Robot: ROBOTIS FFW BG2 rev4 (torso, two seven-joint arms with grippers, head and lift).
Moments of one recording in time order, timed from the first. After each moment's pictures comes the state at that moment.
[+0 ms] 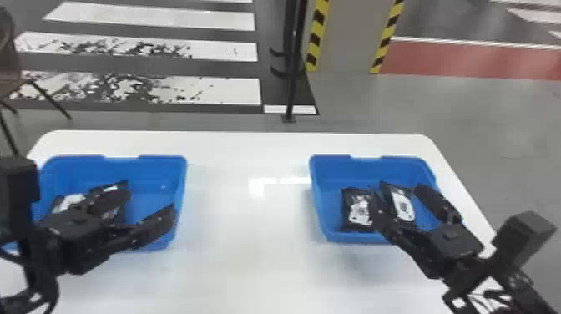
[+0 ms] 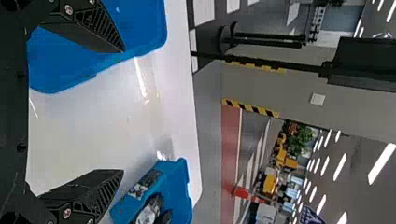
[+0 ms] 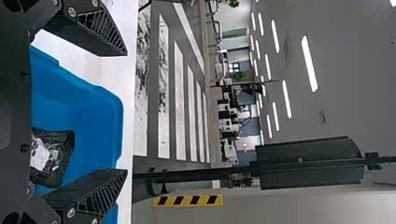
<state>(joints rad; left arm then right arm) 0.32 0.16 0.19 -2.31 0.18 0.86 -0.62 0.51 -0.06 -0.21 -2.13 -0.22 0.16 0.42</state>
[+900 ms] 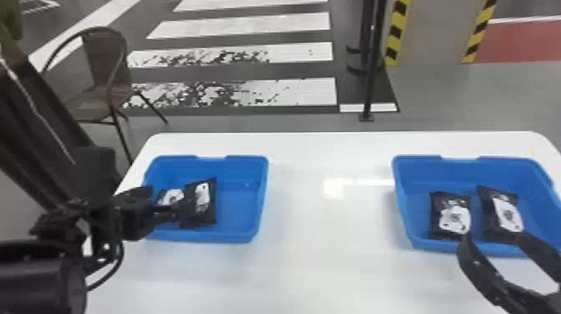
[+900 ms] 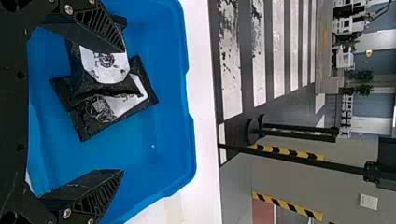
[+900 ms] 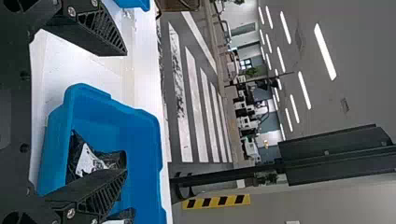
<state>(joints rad) 0.18 0.16 0.32 -2.20 -0.09 1.00 -0.58 0.69 -0.02 -0.19 -2.23 -0.28 0.19 0.42</state>
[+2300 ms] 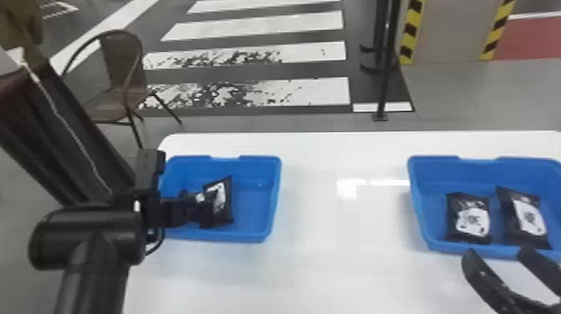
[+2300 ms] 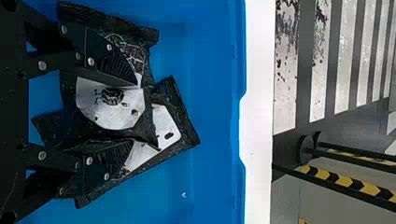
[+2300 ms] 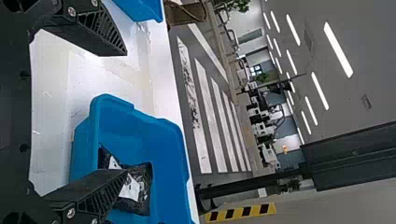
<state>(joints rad) -0.10 0.18 0.24 -1.70 -0.19 1.01 -0.59 0.66 -0.02 -0.19 -2.16 -0.32 0.25 0.46</state>
